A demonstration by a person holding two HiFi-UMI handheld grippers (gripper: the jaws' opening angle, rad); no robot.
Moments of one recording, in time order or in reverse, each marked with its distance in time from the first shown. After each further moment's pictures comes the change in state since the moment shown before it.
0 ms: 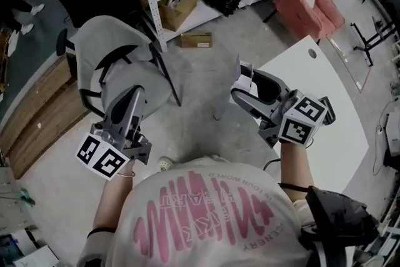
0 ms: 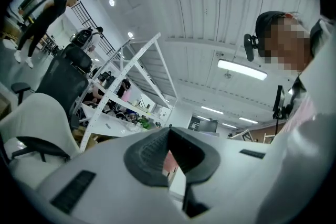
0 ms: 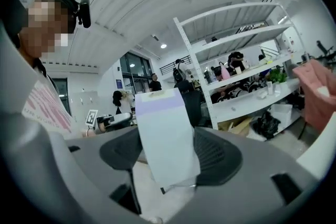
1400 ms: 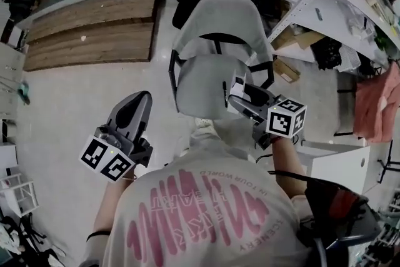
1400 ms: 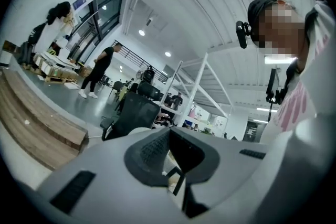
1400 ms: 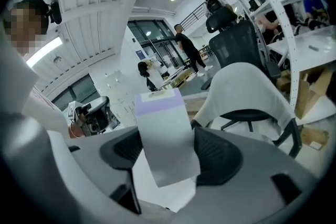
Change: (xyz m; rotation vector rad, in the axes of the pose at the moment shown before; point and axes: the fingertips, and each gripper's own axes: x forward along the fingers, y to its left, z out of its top) left arm -0.269 0.213 0.075 0.026 -0.119 0.576; right arm 0.377 0.126 -0.133 0.114 0.485 0.422
